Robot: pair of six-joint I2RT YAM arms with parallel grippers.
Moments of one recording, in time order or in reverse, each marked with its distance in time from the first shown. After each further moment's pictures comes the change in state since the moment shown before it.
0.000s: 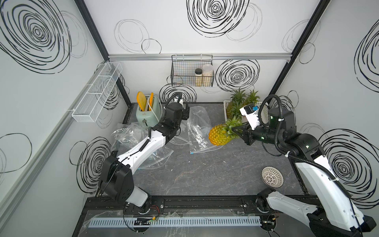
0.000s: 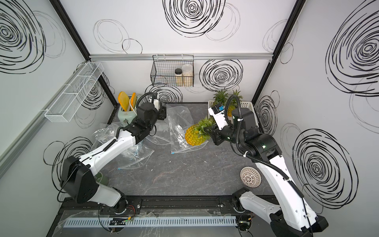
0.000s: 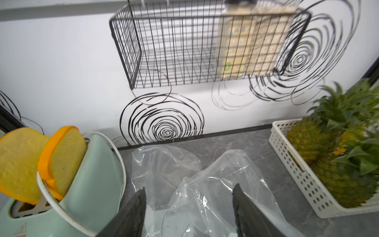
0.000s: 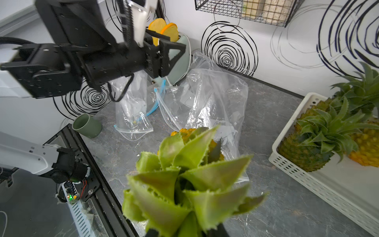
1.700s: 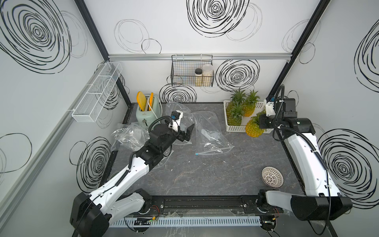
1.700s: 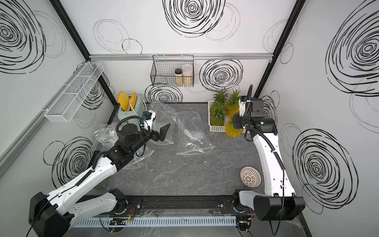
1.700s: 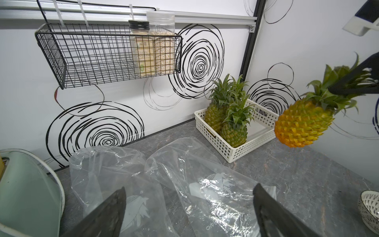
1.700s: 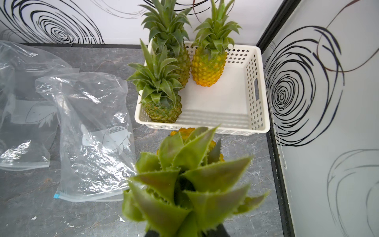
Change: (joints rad) left arm -0.052 -0.420 -0.409 0.090 0.351 0.025; right arm -0.454 0.219 0.023 -0.029 0.348 -0.020
